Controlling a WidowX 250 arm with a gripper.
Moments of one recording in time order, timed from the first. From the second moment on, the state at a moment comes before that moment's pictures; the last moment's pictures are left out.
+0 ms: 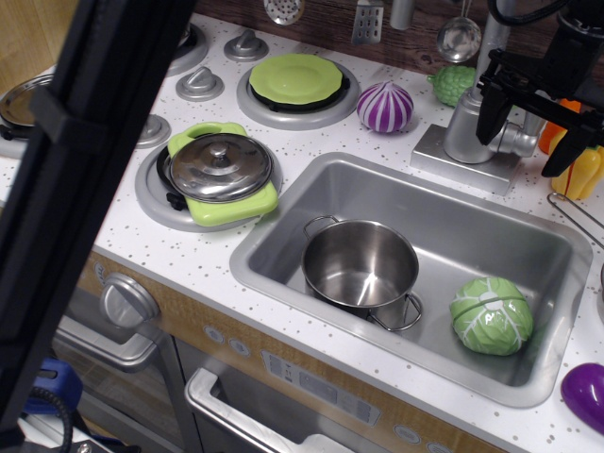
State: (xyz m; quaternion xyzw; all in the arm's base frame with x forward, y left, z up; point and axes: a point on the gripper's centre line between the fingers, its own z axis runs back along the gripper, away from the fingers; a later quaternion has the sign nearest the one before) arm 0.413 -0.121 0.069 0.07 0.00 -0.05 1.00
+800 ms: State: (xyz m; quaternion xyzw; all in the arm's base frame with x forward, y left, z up) arm 0.407 -0.118 0.062 0.12 -0.05 -0.05 0.99
